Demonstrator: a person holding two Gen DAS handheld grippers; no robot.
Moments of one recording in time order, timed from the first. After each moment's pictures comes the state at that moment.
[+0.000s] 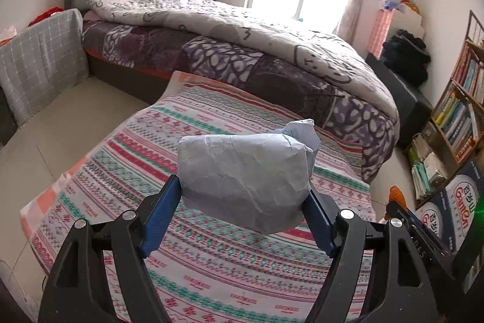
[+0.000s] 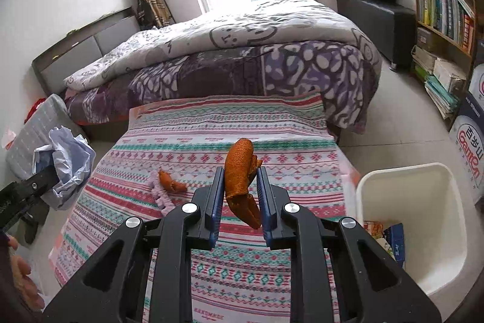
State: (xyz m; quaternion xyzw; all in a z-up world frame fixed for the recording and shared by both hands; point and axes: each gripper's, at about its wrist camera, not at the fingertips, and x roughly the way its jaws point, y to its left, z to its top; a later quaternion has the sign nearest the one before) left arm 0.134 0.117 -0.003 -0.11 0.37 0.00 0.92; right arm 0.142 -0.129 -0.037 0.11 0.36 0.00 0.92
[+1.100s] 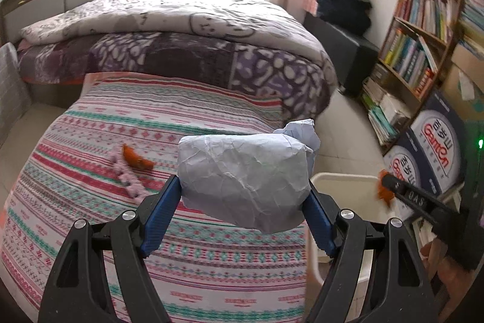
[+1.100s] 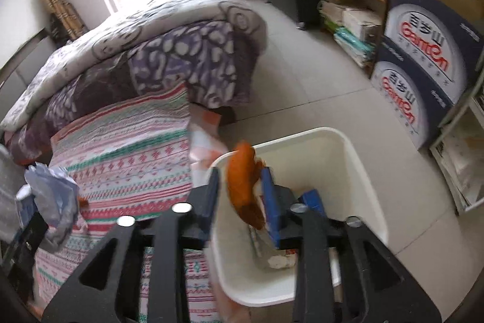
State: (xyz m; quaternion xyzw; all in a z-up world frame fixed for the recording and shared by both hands) left arm 0.126 -0.055 -0.021 -0.04 0.39 -0.14 0.91; right arm 0.110 -0.289 -0.043 0.17 0.42 -0.19 0.87
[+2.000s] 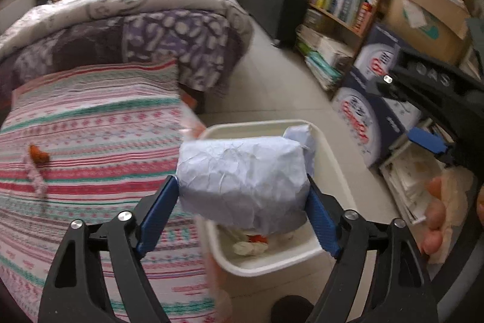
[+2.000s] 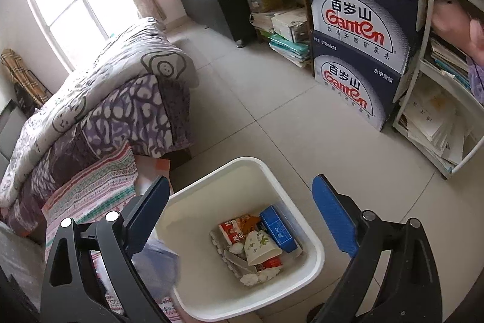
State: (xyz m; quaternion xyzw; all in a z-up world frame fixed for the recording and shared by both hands) left arm 0.091 -0.192 -0.056 0.02 0.43 -0.28 0.85; right arm 0.056 -0.385 -0.026 0.26 0.36 -0.29 0.85
